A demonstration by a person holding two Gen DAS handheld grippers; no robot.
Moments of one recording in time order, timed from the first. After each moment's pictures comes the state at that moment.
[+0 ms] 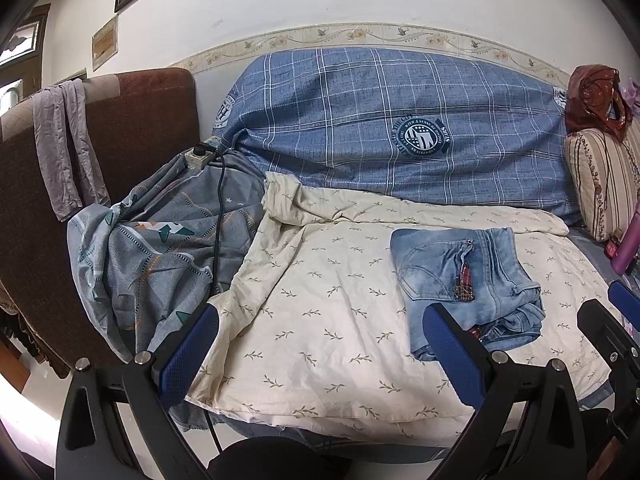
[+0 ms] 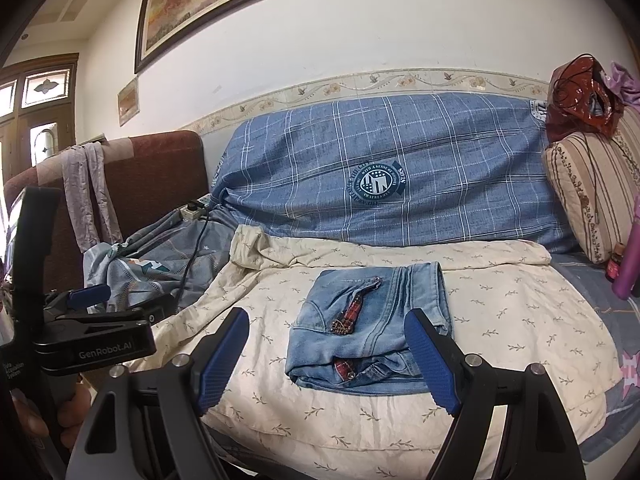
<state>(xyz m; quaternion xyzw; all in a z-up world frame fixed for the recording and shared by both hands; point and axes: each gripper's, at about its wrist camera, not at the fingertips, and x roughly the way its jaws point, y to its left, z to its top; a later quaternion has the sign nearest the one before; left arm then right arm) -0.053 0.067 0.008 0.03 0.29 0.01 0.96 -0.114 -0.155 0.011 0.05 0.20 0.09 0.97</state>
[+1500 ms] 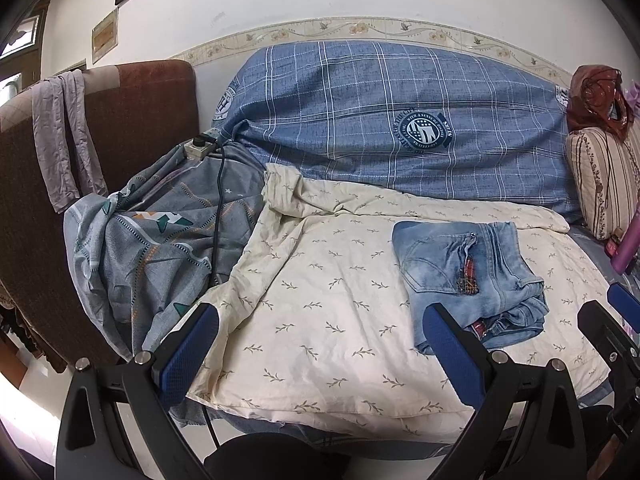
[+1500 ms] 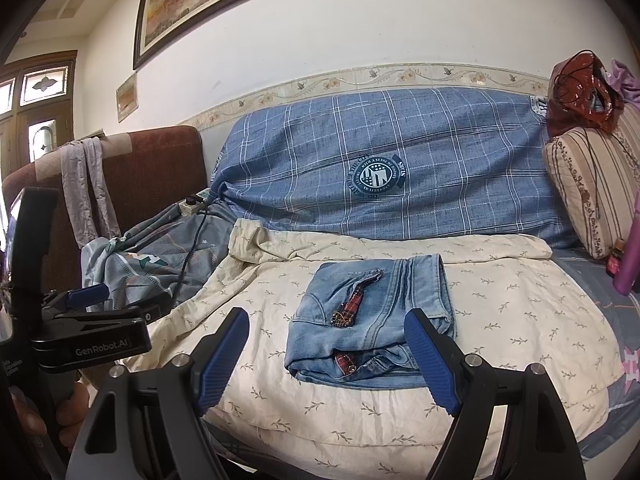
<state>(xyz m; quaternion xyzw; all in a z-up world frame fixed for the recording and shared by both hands) -0.050 0.073 -0.001 0.03 0.30 0.01 0.95 -0.111 -0.155 0.004 0.05 0.21 0.09 0.97</state>
